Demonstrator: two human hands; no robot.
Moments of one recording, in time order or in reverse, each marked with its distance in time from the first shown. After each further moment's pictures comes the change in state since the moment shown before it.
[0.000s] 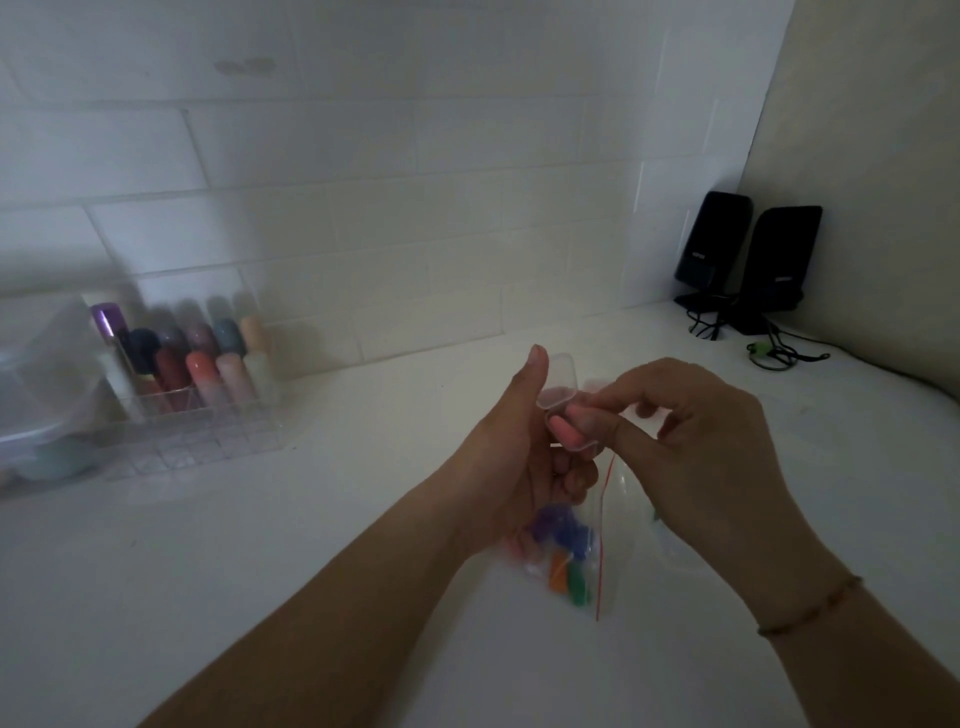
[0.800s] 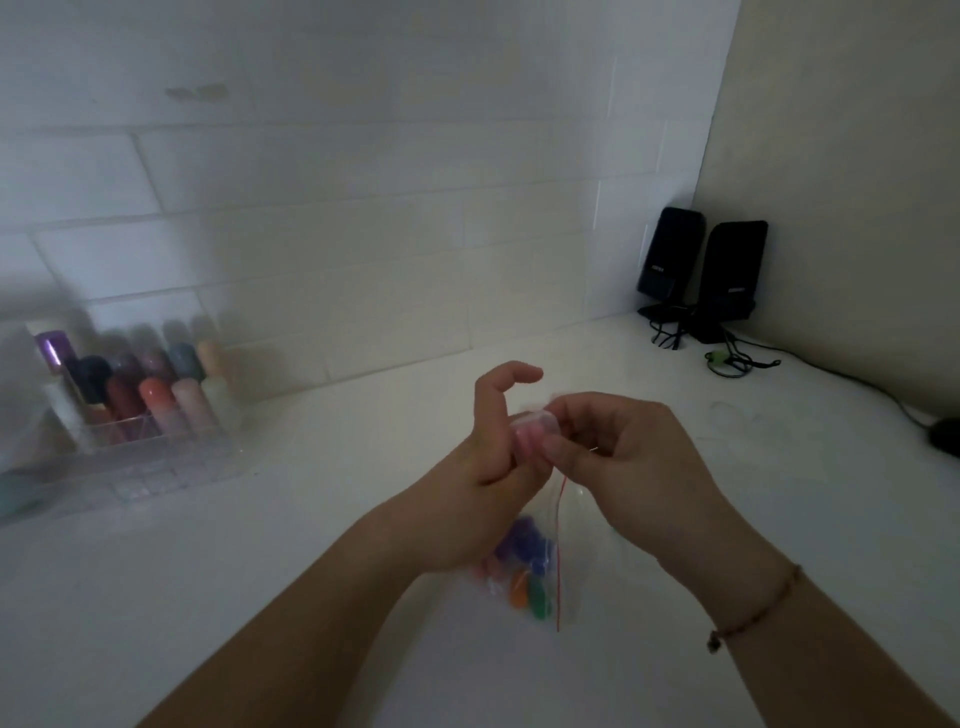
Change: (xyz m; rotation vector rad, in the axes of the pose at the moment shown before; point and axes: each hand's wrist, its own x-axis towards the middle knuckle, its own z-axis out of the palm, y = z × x) left_hand -0.010 -0.002 -0.009 0.842 -0.069 0.427; right_hand -0.001 -0.004 0.000 0.385 -0.214 0.311
